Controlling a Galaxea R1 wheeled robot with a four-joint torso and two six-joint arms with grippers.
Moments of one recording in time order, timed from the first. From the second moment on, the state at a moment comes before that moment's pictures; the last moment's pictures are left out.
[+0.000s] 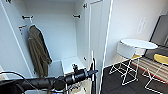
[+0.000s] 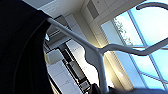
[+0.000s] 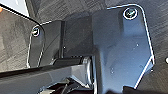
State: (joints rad) left arm 0.38 2.42 -1.00 -0.03 -0.24 -0.57; right arm -1.54 3.06 -2.69 -0.03 0.09 -0.01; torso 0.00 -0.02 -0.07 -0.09
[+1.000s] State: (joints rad) left arm 0.38 2.38 -0.99 -0.01 -0.24 -0.57; right arm -1.59 2.81 -2.39 -0.06 0.10 -0.01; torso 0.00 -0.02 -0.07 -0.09
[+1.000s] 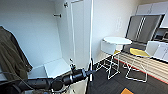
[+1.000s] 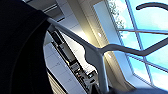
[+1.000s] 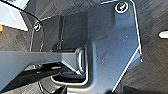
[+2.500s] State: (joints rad) left arm 0.39 2.36 -0.96 0.03 -0.23 -0.57; right arm -1.61 2.83 -2.39 -0.06 0.11 -0.01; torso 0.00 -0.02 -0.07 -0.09
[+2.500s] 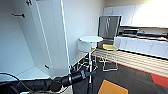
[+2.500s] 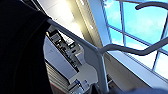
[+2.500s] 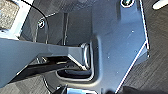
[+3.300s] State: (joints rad) left arm 0.43 2.34 -0.95 0.07 -0.22 -0.57; right arm -1.61 2.84 -2.40 -0.07 0.15 -0.01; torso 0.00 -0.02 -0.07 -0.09
